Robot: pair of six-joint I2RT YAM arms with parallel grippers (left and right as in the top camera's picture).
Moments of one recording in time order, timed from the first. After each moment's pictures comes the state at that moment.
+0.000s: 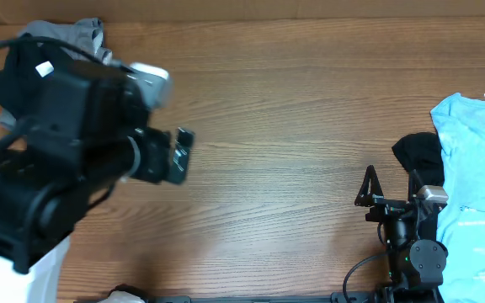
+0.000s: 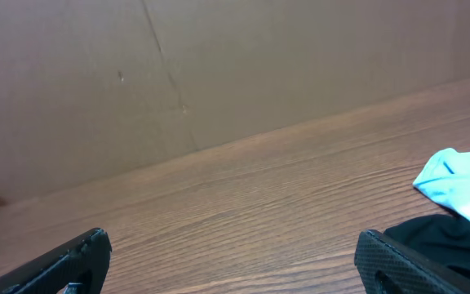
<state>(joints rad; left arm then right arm) -0.36 1.39 2.16 -1.64 0.02 -0.13 0.02 0.01 0.02 -0.03 0.05 0.29</state>
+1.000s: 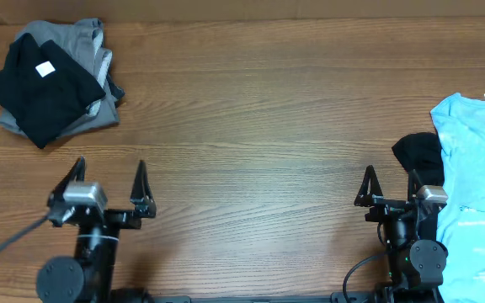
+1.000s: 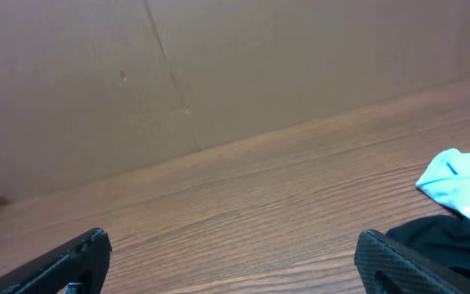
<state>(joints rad) 0.05 0.24 0.55 -0.28 0.12 -0.10 0.02 0.01 0.02 -0.03 0.04 0.29</state>
